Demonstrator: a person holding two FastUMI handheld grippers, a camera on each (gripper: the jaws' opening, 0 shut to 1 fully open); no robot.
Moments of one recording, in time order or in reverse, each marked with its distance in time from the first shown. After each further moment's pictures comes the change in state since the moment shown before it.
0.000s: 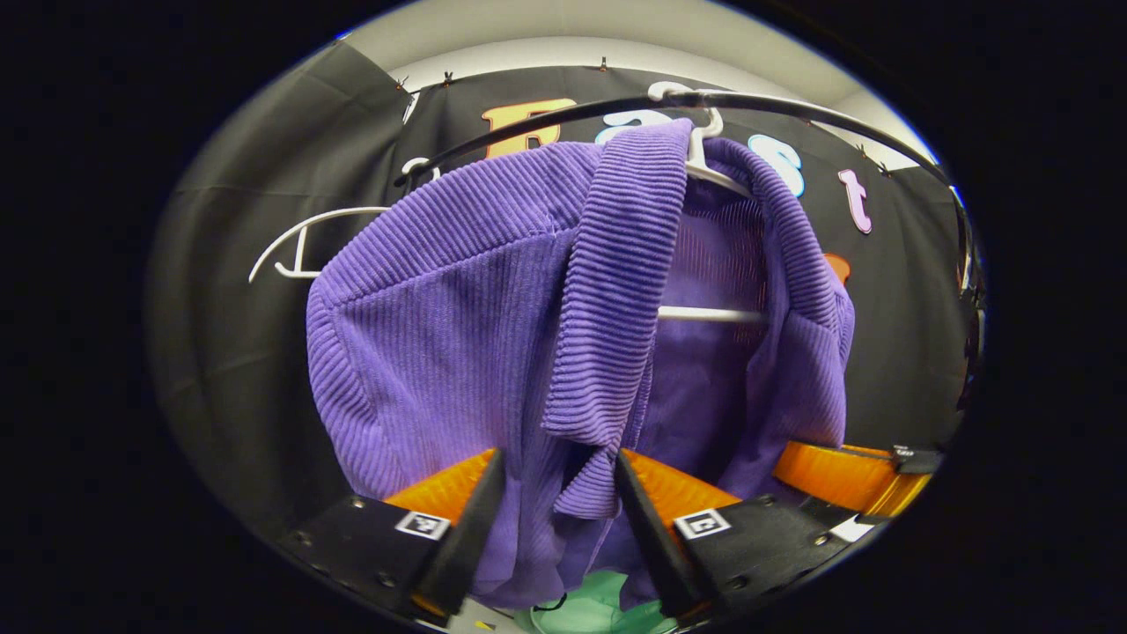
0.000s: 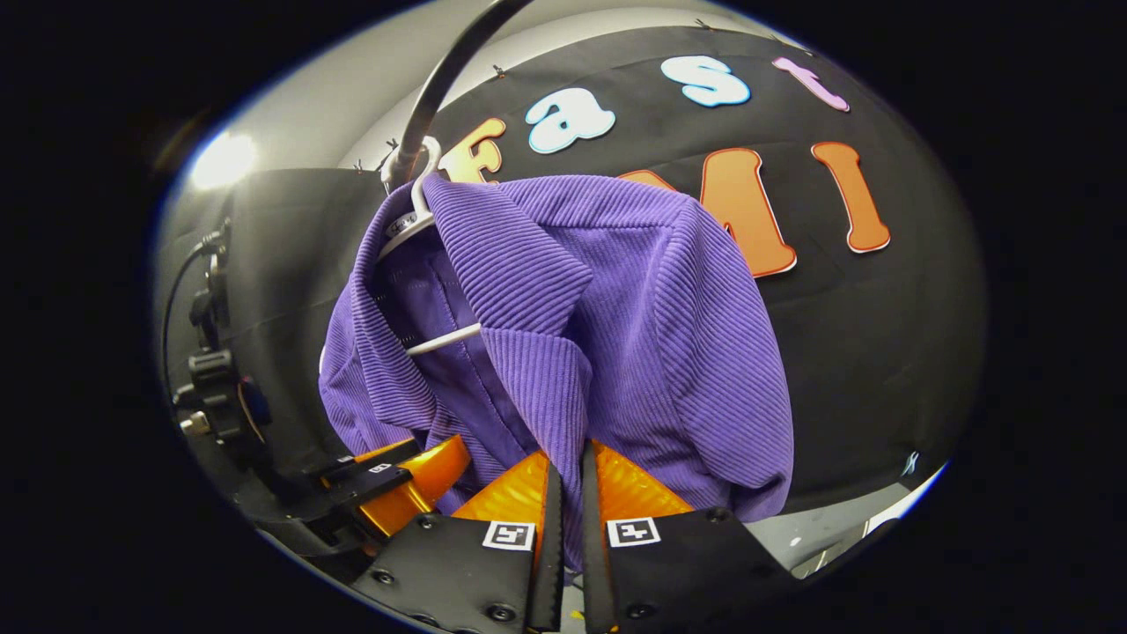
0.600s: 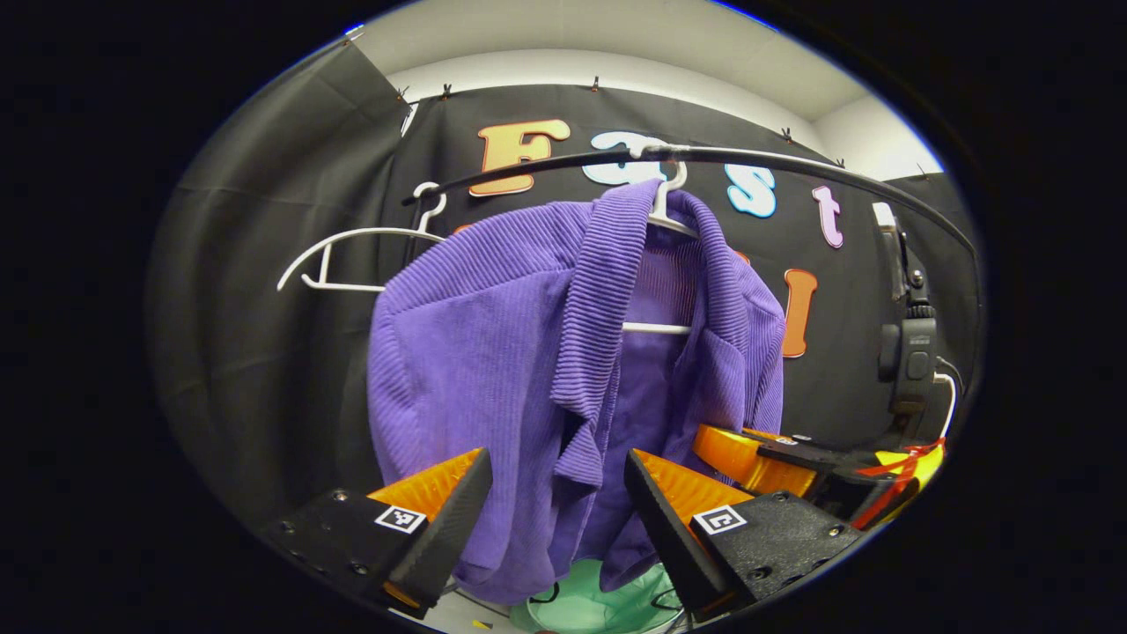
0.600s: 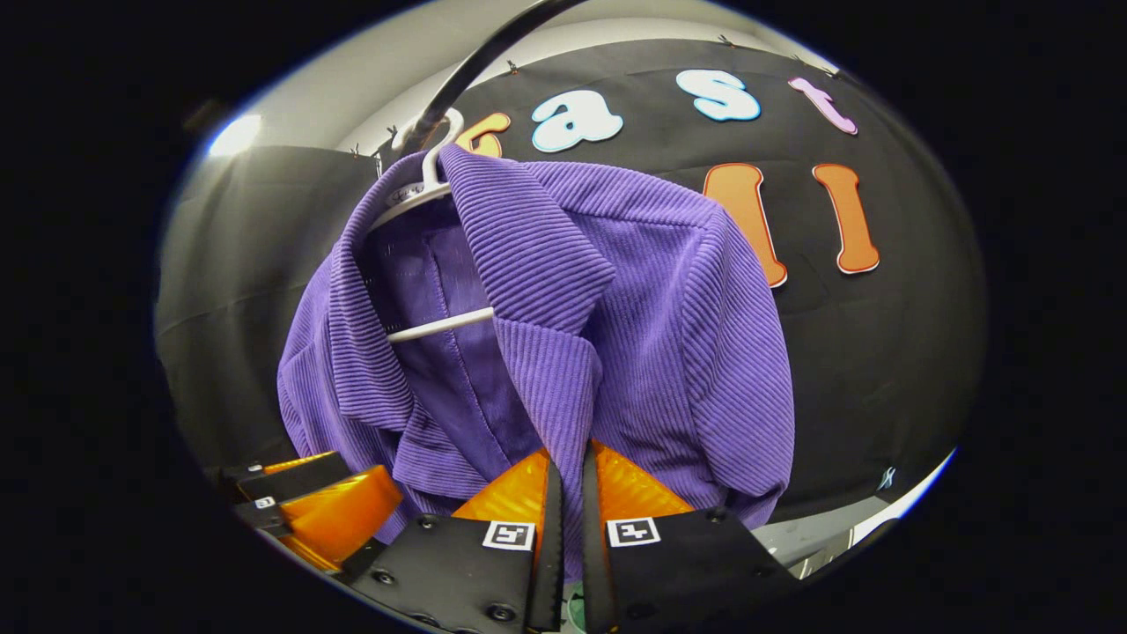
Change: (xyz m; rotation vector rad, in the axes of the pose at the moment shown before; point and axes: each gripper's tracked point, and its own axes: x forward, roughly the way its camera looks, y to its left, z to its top) left arm -0.052 -0.012 0.009 -0.025 -0.043 -0.083; right arm 0.019 0.008 -0.011 -0.090 -0.044 -0.088
